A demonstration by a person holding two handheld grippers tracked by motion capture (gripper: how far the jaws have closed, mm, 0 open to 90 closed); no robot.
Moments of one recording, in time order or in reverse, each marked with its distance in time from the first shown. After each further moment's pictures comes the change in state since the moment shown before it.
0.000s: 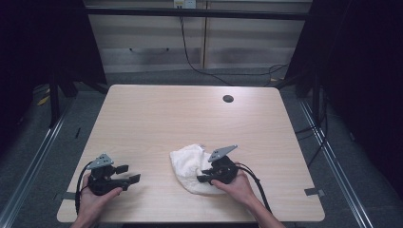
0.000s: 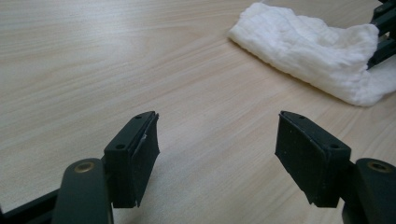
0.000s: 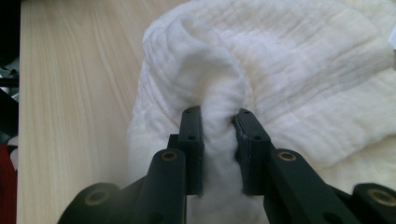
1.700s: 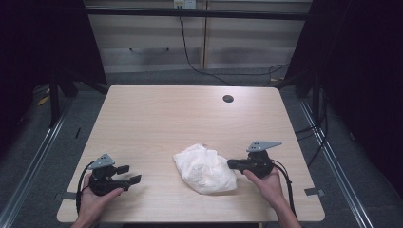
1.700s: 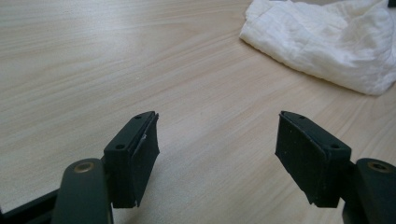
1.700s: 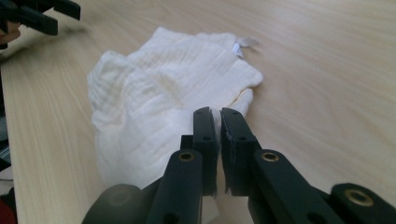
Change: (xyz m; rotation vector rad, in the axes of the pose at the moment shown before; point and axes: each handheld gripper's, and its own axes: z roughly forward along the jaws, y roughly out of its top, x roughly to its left) left arm -0.001 0.000 0.002 0.010 -0.005 0.003; right arm -0.030 -0.031 -0.087 -0.181 -0.157 0.145
